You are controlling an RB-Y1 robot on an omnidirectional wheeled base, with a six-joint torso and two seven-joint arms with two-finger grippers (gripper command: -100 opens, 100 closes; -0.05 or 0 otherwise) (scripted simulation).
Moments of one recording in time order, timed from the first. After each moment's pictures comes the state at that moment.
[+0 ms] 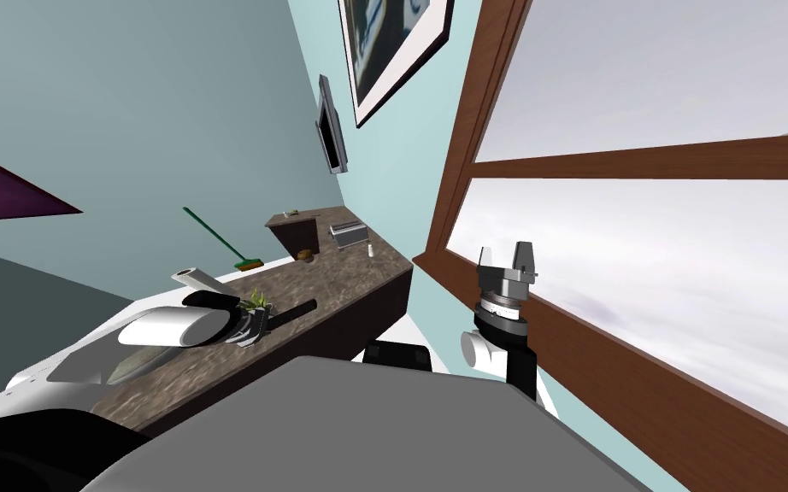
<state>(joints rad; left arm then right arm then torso) 0.67 0.98 0.43 -1.98 0.90 1.23 0.49 0.48 0.03 0.06 -2.27 -0.02 -0.60 0.04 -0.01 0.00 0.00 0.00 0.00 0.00</state>
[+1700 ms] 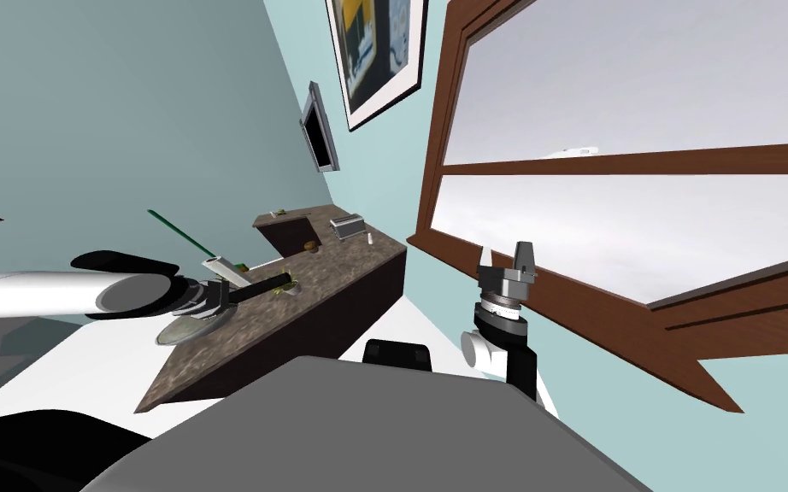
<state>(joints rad) 0.62 1.08 0.78 -1.91 0.97 1.37 0.46 0.48 0.03 0.06 -2.27 -0.02 -0.60 0.04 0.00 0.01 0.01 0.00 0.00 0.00</state>
